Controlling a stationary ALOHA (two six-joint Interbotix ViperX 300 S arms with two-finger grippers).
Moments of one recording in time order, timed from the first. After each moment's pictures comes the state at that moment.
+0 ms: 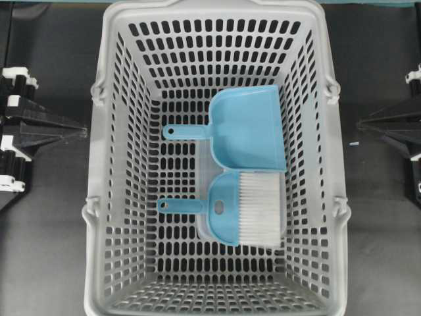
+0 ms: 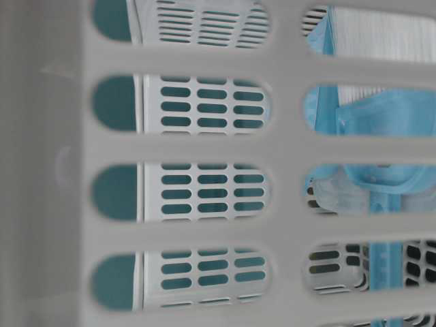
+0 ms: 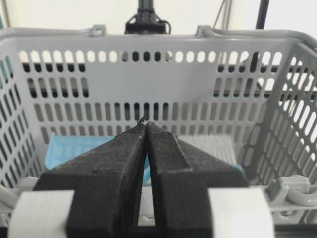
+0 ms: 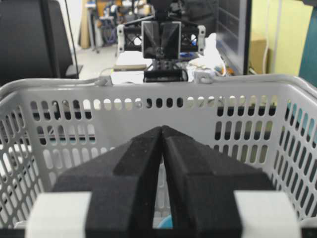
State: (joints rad) left arm 0.00 -0.96 1.17 0.00 -0.29 0.00; right arm 0.00 -0.97 1.18 0.00 -0.29 0.00
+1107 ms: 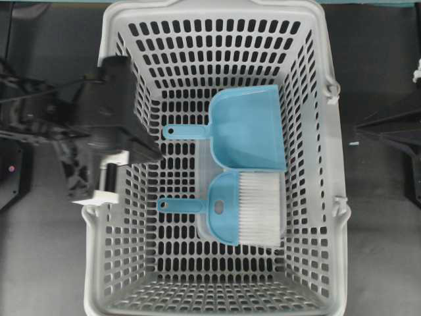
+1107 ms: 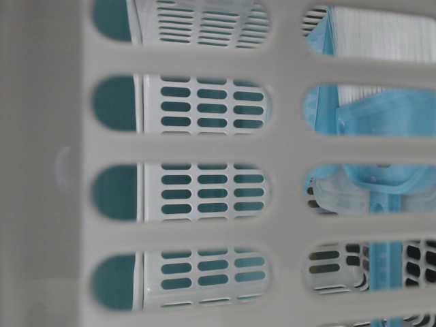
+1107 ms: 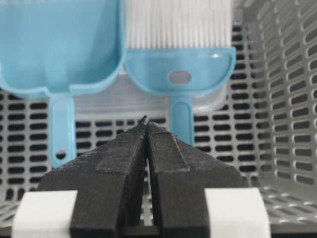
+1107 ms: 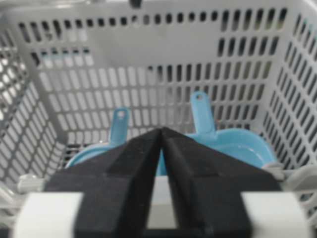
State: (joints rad) left arm -0.08 -0.34 0.32 0.04 0.83 -0.08; right arm 0.00 -0.98 1.01 0.02 0.22 0.01
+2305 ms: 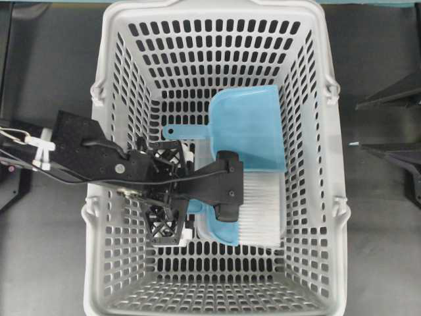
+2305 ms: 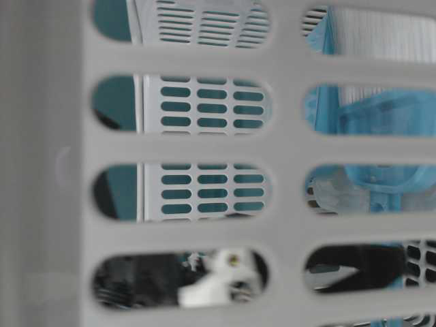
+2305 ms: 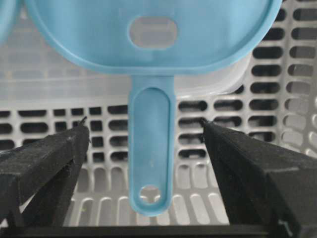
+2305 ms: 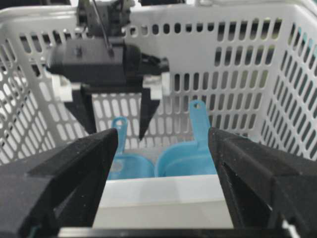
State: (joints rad) left arm -0.16 0.12 0.26 0.04 0.88 -0.19; right arm -0.01 -1.01 1.05 0.02 0.16 0.02
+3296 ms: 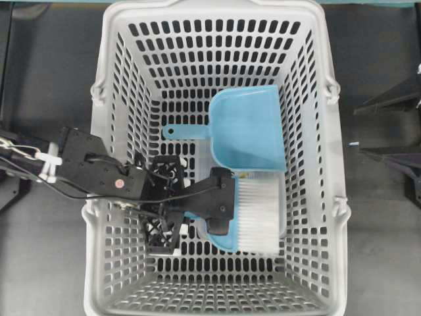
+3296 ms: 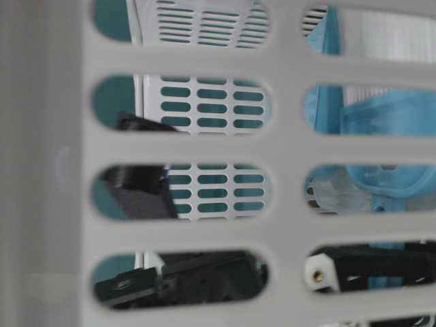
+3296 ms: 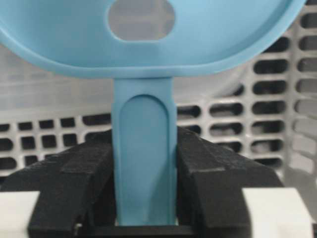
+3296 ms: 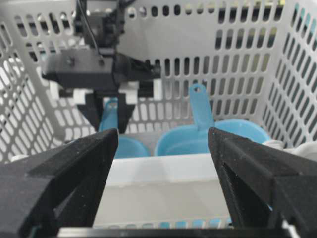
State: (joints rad) left arm -0.20 0.13 0.35 0.04 0.72 -0.17; right arm -0.01 -1.02 1.09 0.02 0.16 0.02
